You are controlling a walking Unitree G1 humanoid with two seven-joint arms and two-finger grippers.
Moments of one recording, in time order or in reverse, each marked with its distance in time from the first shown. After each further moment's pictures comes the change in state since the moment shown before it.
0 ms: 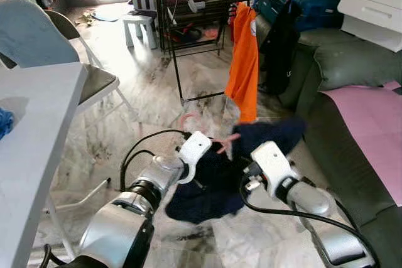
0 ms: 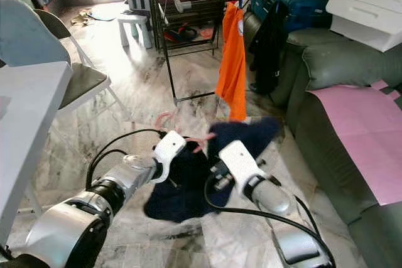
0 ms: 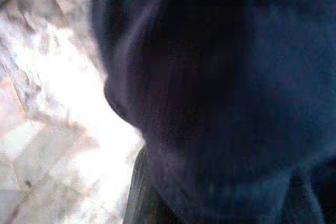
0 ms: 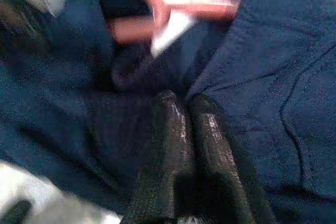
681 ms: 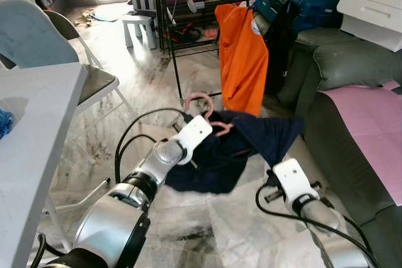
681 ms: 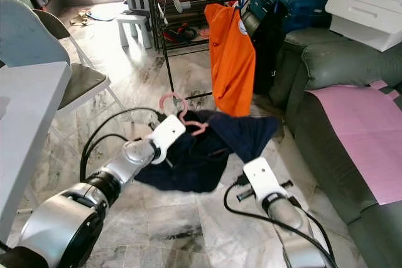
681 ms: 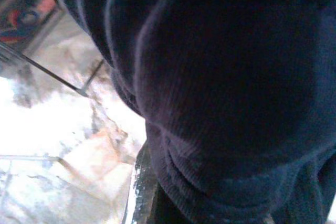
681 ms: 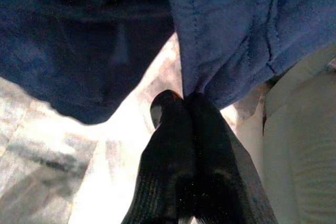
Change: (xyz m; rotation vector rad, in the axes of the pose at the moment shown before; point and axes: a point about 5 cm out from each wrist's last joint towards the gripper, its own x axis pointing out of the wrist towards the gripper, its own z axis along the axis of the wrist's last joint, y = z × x) left arm -0.012 0.028 0.030 0.274 -0.132 0.244; right arm -0.007 -0.018 -0.036 0.042 0.080 -0.223
